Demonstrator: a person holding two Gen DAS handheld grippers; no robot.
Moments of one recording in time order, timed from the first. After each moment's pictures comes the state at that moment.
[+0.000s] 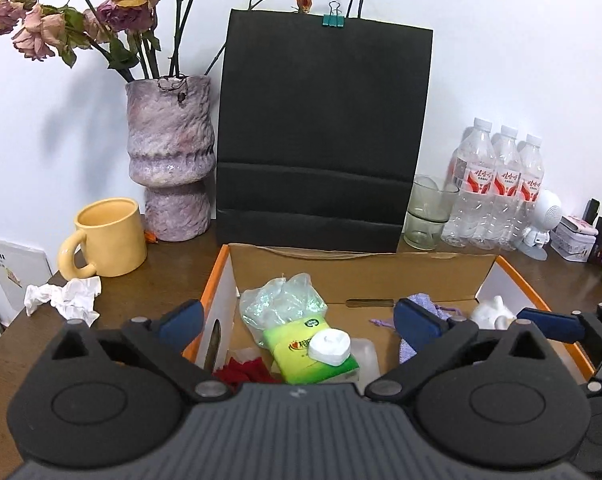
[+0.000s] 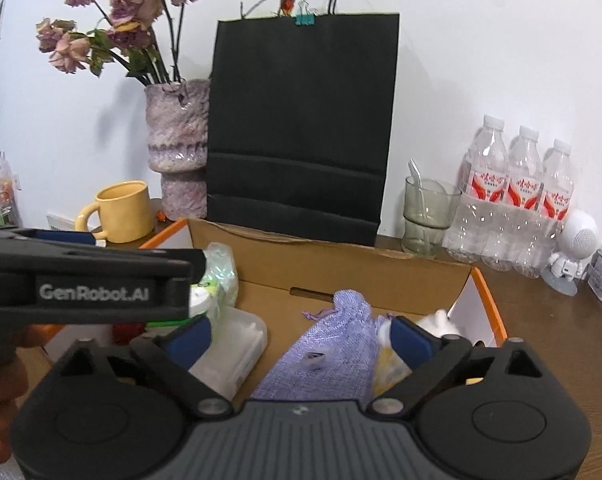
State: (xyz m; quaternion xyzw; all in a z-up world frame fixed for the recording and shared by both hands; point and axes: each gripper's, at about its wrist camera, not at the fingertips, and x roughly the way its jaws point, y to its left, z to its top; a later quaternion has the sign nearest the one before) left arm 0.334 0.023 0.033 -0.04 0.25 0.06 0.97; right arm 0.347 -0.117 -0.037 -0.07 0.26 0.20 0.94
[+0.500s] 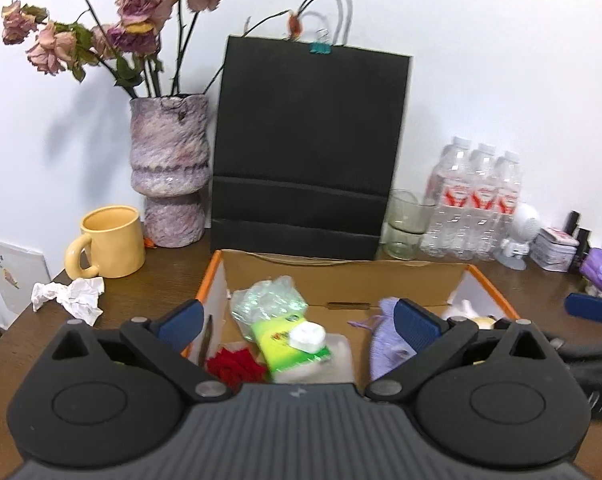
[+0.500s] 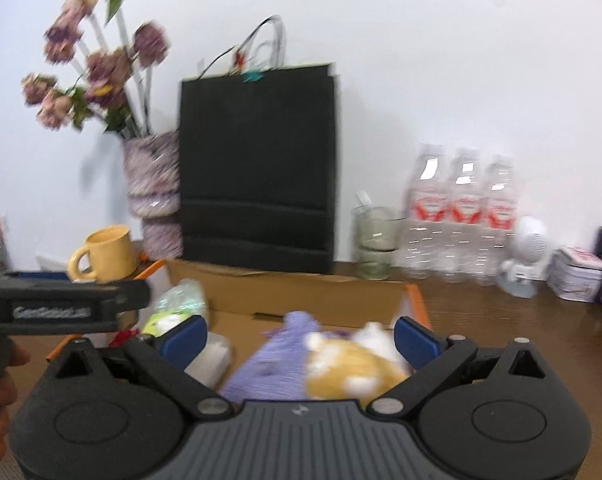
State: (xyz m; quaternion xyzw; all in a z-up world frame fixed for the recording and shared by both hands) left arm 0.294 0.008 0.049 -0.05 0.23 0.04 0.97; right arm 0.308 -0.192 -0.004 -0.02 0.21 0.16 0.96
